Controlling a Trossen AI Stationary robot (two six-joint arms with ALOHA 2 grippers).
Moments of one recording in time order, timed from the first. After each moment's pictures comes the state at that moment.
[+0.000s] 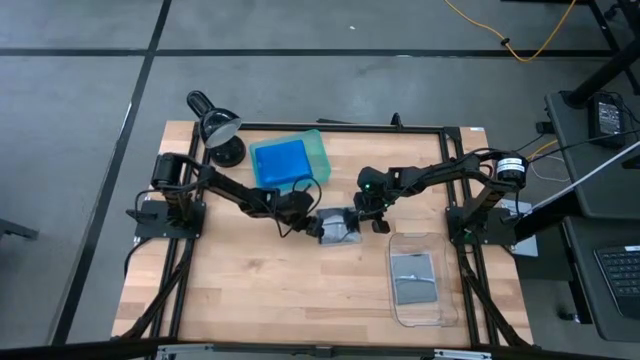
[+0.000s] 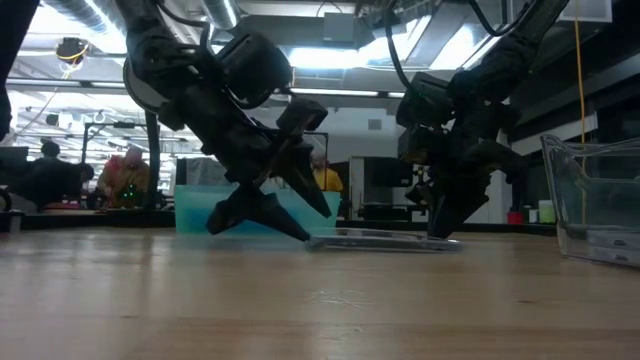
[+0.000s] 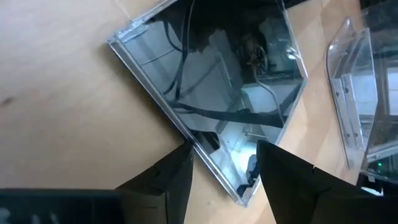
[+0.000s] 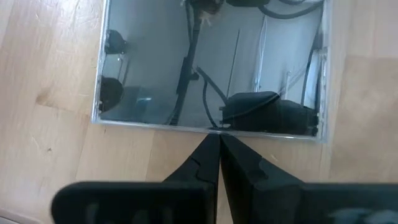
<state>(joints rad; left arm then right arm) 0.03 1.82 0.79 0.33 0.11 -1.12 -0.23 1.70 0.75 -0.17 -0.38 -0.30</state>
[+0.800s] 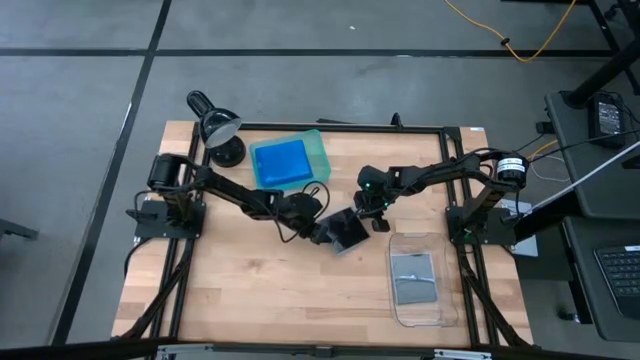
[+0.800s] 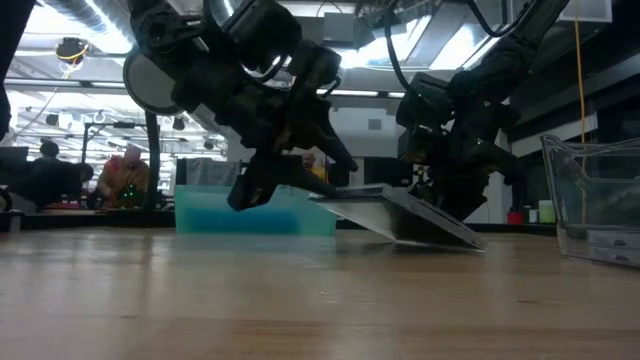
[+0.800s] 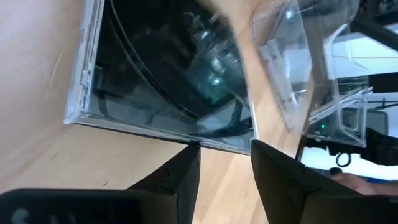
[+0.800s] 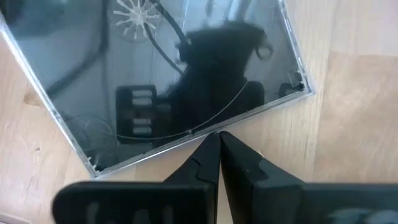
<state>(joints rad) 0.00 1.81 0.87 0.34 0.21 -1.11 -0.23 1.70 0.75 -0.18 -0.37 -0.30</state>
